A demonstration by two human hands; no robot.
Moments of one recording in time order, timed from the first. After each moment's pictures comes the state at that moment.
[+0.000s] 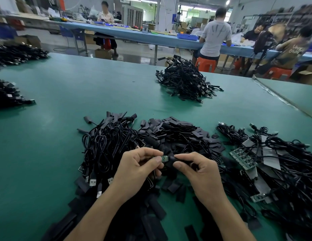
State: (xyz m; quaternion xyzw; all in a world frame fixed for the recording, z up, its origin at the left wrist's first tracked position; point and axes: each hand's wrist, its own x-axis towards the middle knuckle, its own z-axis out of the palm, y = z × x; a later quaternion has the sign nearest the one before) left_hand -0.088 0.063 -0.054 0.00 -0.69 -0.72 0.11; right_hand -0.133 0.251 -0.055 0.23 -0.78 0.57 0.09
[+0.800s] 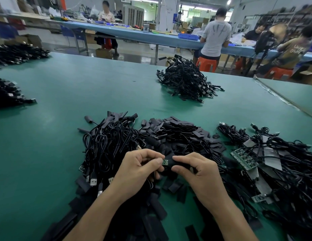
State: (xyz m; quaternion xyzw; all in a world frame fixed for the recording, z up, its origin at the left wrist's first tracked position) left_hand -0.087 0.059 -0.051 0.00 -0.71 -0.70 0.07; right_hand -0.132 0.253 -0.050 0.29 -0.83 0.47 0.11
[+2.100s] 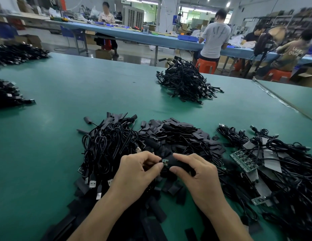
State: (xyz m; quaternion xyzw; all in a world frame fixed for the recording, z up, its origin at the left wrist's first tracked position) left_hand -0.085 0.063 -0.054 0.01 -0.82 -0.55 0.17; right_hand -0.129 0.250 -0.054 0.29 -0.83 0.45 0.16
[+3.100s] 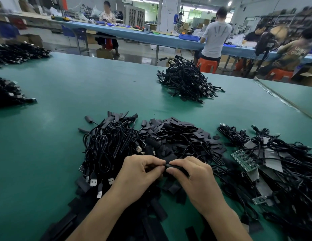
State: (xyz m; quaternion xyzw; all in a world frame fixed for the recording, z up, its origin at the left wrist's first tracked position) left_hand -0.084 0.065 -0.054 -0.01 -0.81 -0.58 0.11; right_hand -0.124 0.246 -0.051 0.31 -0.87 0.36 0.16
